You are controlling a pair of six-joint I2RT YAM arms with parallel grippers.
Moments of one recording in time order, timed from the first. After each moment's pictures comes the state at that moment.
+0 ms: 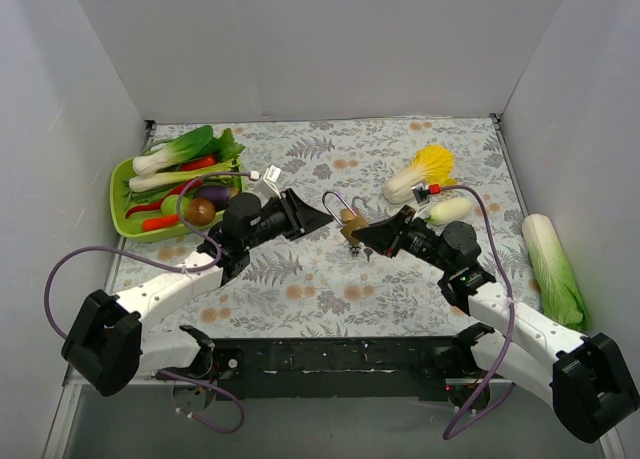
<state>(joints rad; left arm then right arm) -0.63 1.19 0.66 0.37 0.34 -1.00 0.55 0.92 0.37 0.64 -0.51 0.78</state>
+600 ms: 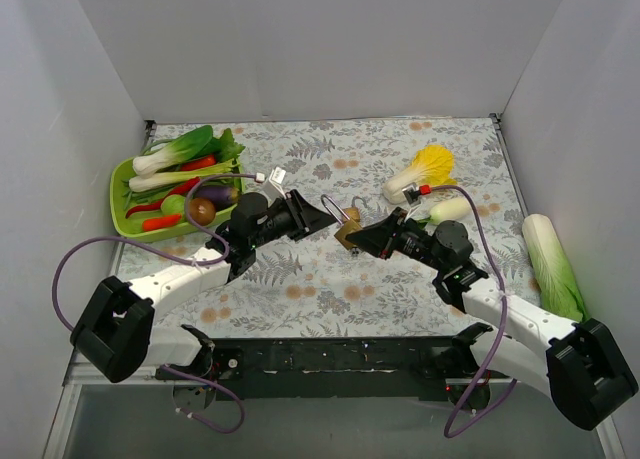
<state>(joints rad) -0.63 1.28 0.66 0.42 0.34 -1.05 0.58 0.99 0.37 0.68 -0.51 0.78</state>
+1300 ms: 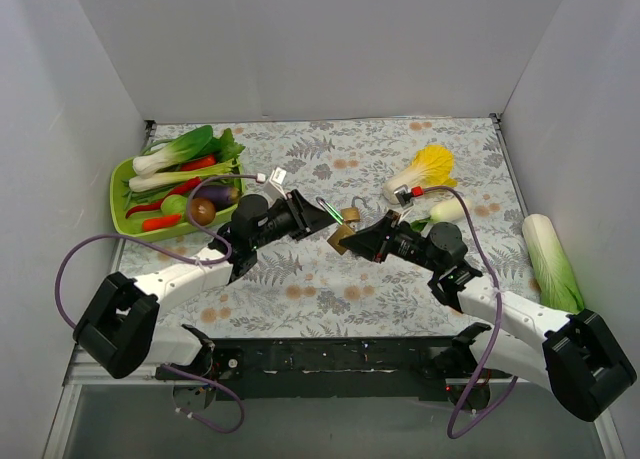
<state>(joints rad) -0.64 1.30 0.65 0.51 0.34 -1.05 0.64 1.04 0.37 0.74 -0.53 0.81</state>
